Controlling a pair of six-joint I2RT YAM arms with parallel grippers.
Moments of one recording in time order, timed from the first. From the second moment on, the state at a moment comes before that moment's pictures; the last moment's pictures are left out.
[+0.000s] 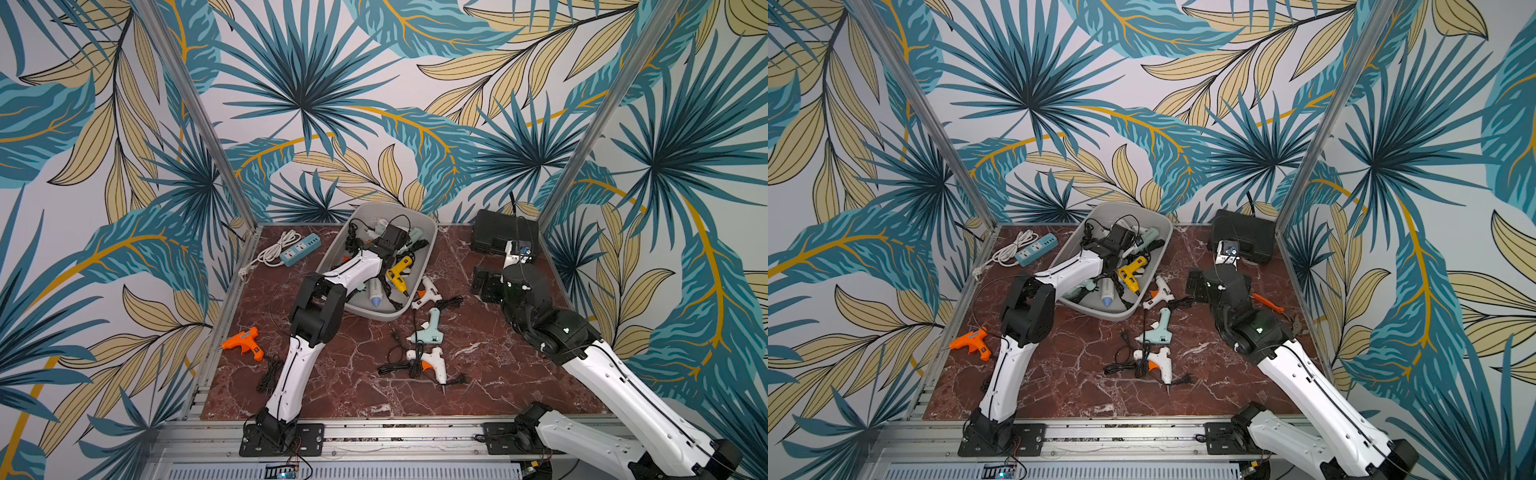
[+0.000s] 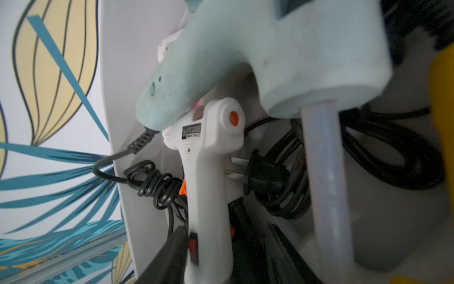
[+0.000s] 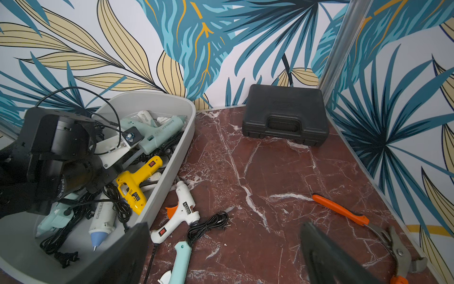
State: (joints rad) left arm -0.53 2.33 1.93 -0.48 -0.55 0.65; right arm 0.55 0.97 1.06 -0.57 0.58 0.38
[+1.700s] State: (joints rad) left arm -0.50 1.25 0.94 -0.17 -0.12 -0.42; right arm 0.38 1.63 1.25 -0.67 0.05 0.43
